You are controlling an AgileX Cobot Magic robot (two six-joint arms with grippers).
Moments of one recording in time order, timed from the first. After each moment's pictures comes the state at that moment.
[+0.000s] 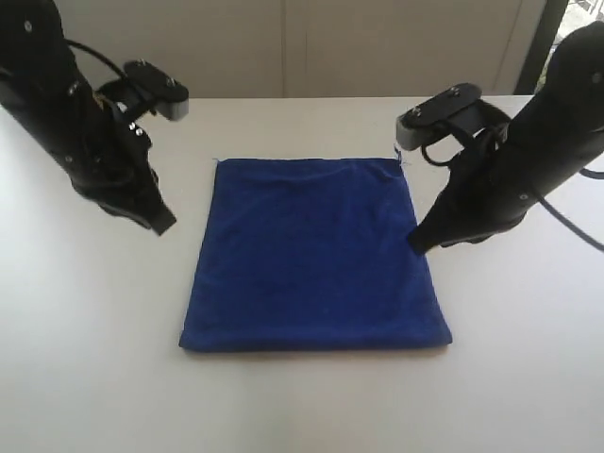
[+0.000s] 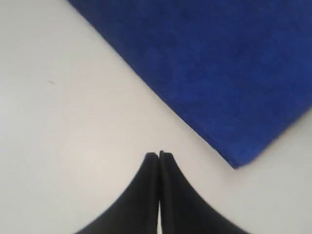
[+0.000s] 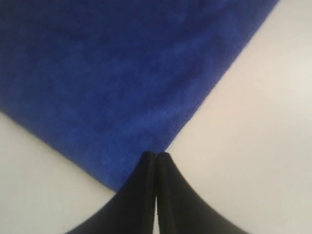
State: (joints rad) left arm -0.46 1.61 -1.19 -0.13 0.90 0.49; right arm 0.22 1.53 -1.01 0.12 0.76 -0.40
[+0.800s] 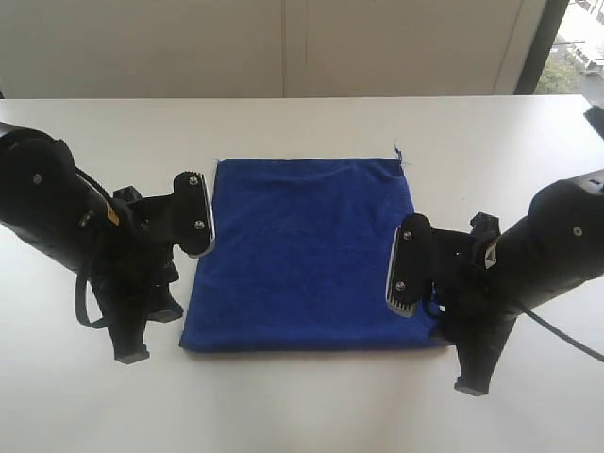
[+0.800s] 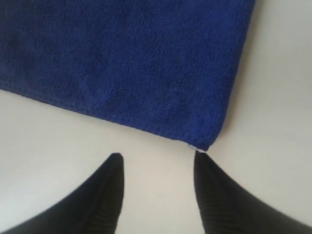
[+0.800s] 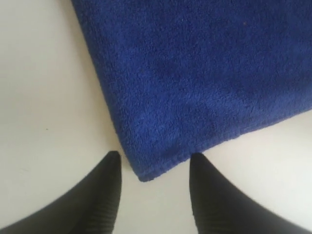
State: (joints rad) left arm -0.58 1.54 -0.84 -0.16 0.55 0.95; right arm 0.30 1.53 -0.69 0.07 0.44 -0.95
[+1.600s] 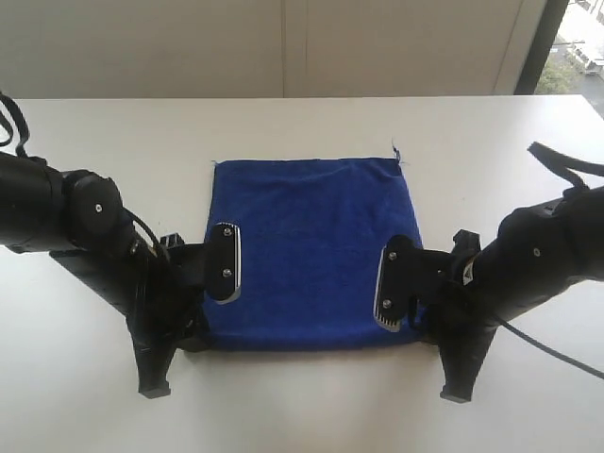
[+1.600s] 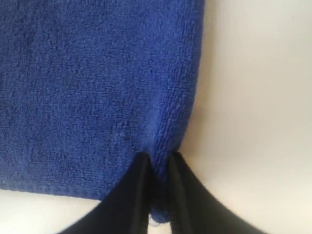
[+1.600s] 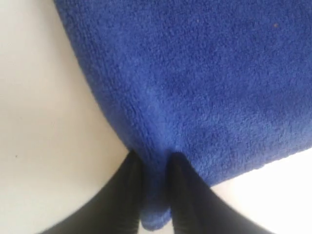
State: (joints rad) left arm -0.58 1.74 -0.84 -0.45 0.48 1.32; right arm 0.31 1.66 -0.68 0.07 0.31 -0.98
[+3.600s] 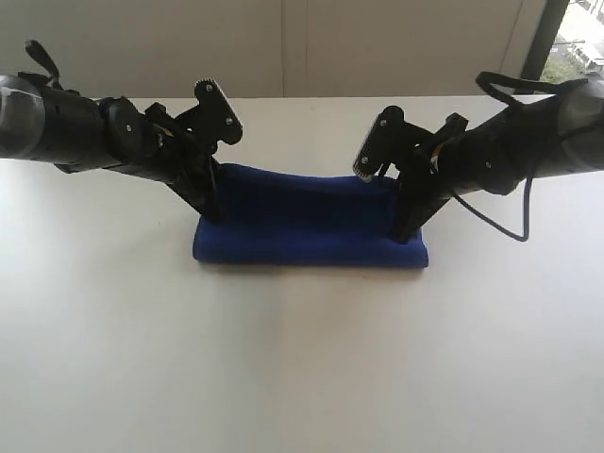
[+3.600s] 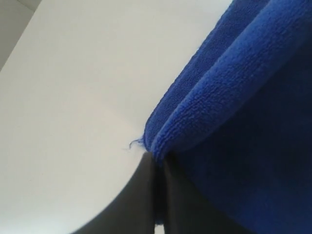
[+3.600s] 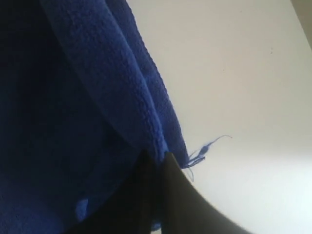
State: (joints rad) left arm -0.44 1.97 -1.23 -0.43 0.08 1.12; right arm 0.19 1.92 -1.09 -0.32 0.09 -0.50
